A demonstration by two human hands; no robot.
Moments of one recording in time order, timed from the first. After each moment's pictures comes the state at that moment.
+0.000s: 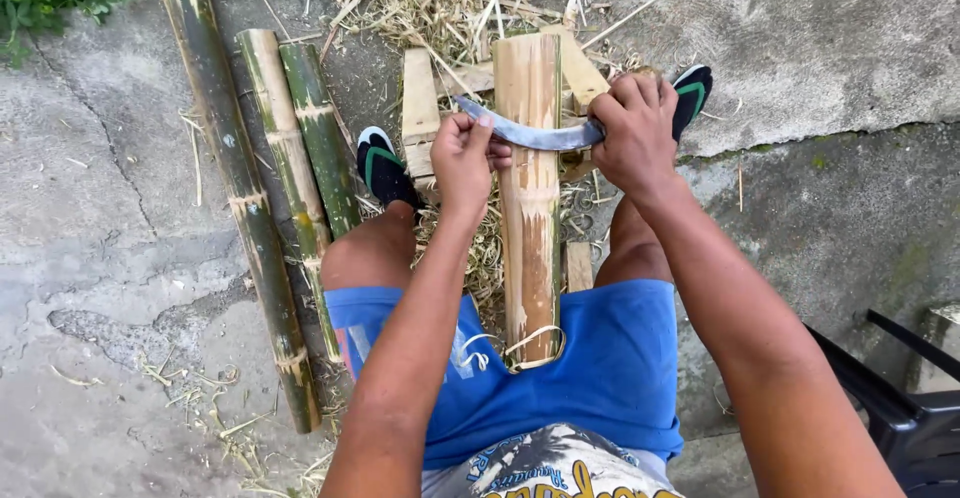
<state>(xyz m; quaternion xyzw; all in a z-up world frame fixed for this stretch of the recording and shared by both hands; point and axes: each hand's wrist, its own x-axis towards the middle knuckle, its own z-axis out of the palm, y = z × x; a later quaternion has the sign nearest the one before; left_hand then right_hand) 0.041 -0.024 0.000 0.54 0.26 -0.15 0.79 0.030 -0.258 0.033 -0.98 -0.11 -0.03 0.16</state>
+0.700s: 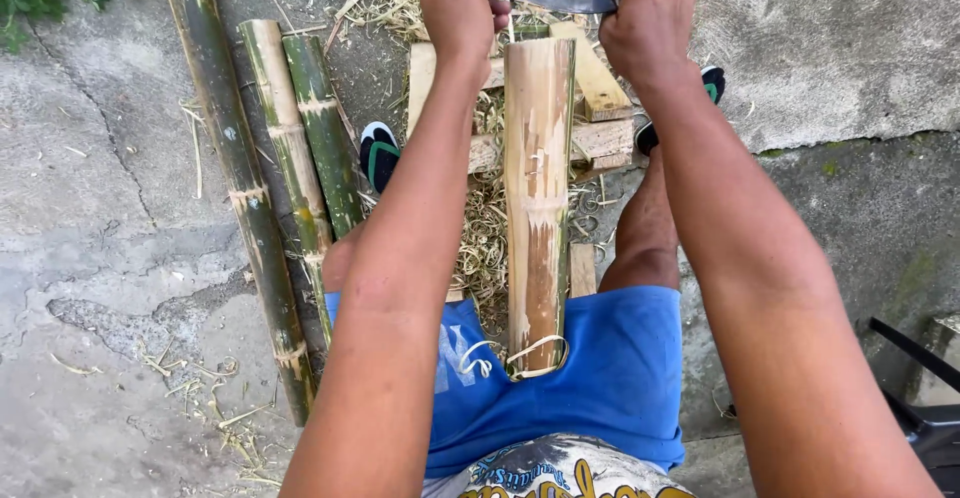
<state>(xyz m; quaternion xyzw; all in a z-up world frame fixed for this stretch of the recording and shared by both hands) 0.210 -0.049 -0.017 0.61 0.25 -0.10 0.75 0.159 -0.277 -0.031 -0.98 -0.07 -0.08 0.17</state>
